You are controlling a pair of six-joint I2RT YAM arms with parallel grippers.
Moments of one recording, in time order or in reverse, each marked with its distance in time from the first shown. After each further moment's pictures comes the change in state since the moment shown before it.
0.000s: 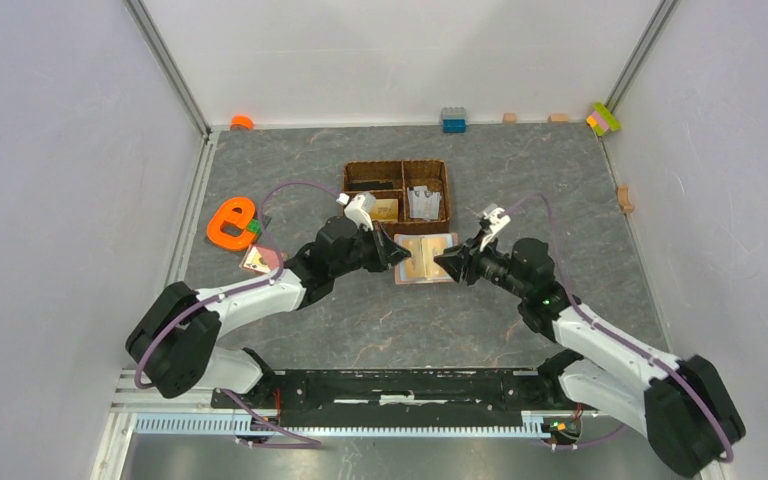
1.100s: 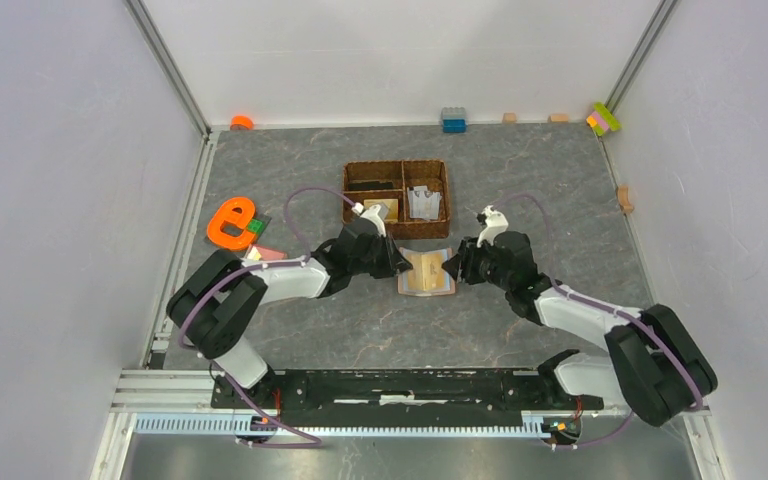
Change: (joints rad) left arm -0.001 0.264 0.072 -0.030 0.007 0.000; right arm -0.043 0.340 0.031 -0.048 0.117 0.166
